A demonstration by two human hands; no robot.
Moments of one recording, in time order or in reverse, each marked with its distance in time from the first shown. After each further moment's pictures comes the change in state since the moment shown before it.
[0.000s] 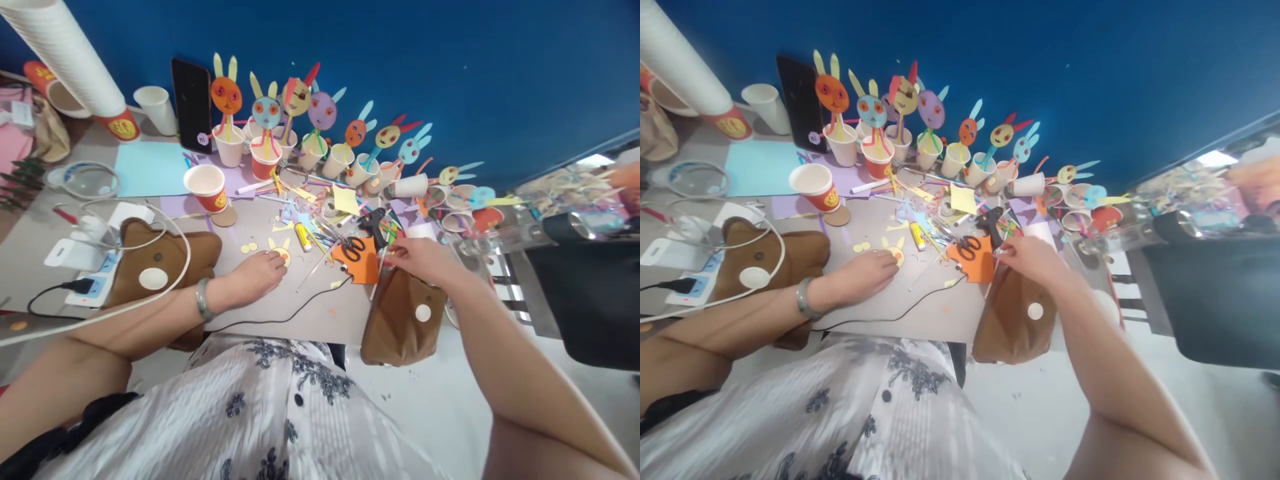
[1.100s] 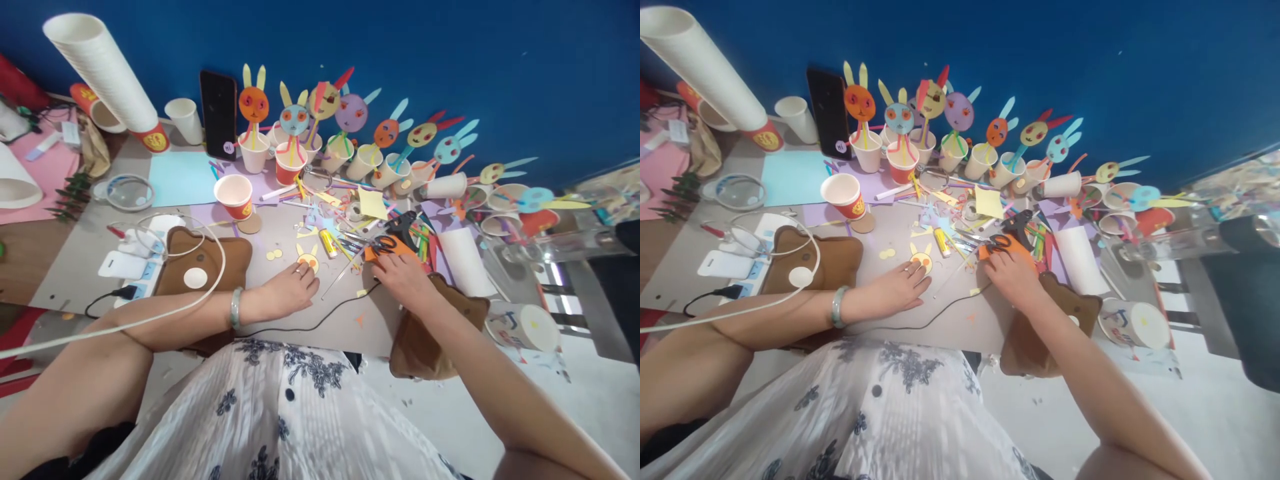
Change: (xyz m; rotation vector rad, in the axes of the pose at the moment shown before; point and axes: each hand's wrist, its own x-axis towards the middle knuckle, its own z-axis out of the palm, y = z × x) left_hand 0.001 0.013 -0.001 0.114 -0.121 0.052; right_hand 0.003 -0.068 0.060 -0.355 0.106 -0.463
